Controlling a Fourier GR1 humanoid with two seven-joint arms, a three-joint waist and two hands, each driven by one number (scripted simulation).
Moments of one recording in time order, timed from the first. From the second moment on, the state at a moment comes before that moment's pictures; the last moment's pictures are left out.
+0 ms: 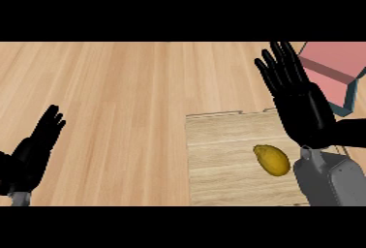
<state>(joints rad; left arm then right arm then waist) 0.04 0.53 -0.15 -1.54 0.38 0.22 0.01 -0.35 -0.22 0.15 -1.71 -0.49 -0.06 0.03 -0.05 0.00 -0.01</state>
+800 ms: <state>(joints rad) -0.18 0.58 -0.27 -1.60 0.20 0.09 -0.10 -0.45 -0.81 -0.04 -1.61 -0.28 0.61 -0.29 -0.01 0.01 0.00</state>
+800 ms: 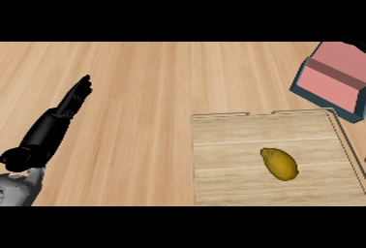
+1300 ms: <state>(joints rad) -0.24 0.54 -0.29 -1.53 0.17 0.07 -0.11 -0.44 -0.98 0.08 -1.68 0.15 0.59 -0.55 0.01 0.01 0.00</state>
